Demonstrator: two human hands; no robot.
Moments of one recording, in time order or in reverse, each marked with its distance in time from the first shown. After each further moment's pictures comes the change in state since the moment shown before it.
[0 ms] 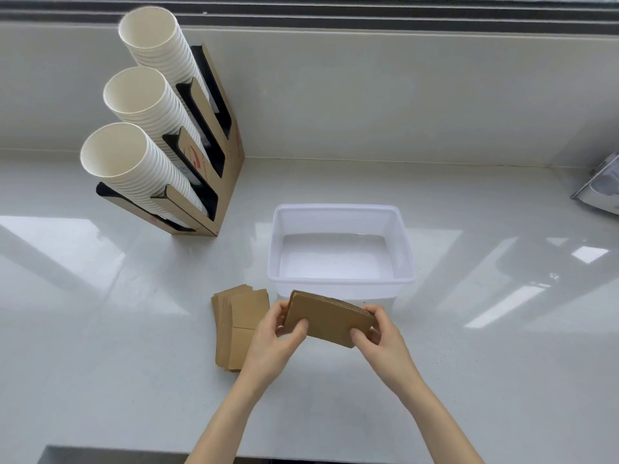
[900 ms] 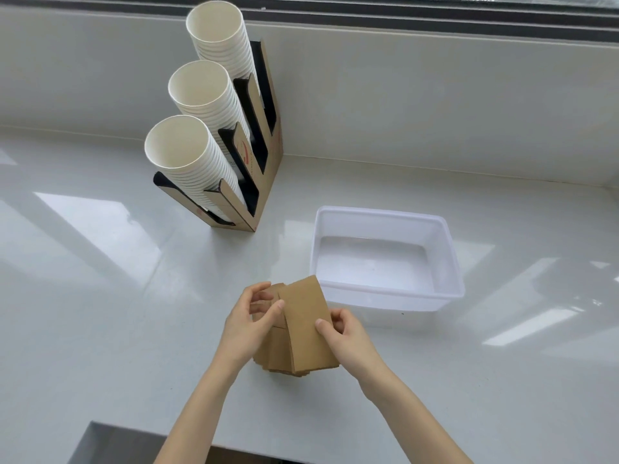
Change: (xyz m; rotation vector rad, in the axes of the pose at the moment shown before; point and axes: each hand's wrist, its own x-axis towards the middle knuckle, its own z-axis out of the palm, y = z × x) left_hand 0.012 -0.005 -0.082 0.050 0.252 -0.122; right_hand 0.021 -0.037 0.092 0.057 -0.211 0.185
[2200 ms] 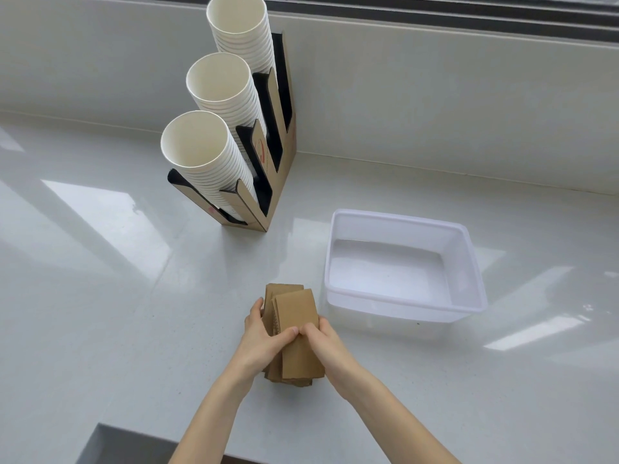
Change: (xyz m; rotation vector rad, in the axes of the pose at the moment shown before) left_hand 0.013 -0.029 -0.003 -0.025 -0.140 -0.286; right_hand 0.035 0.005 0.045 0.038 -0.130 0.222
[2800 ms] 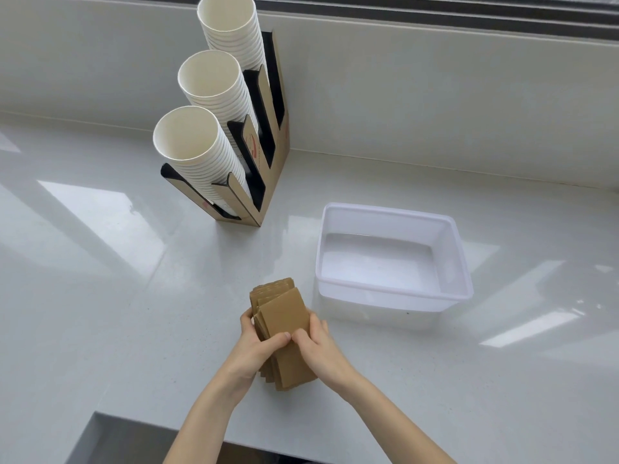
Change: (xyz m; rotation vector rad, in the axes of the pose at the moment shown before) left_hand -0.015 -0.021 0.007 -0.252 -0.074 -0.010; right_hand -0.024 0.008 -0.003 -0.241 -0.024 -0.209
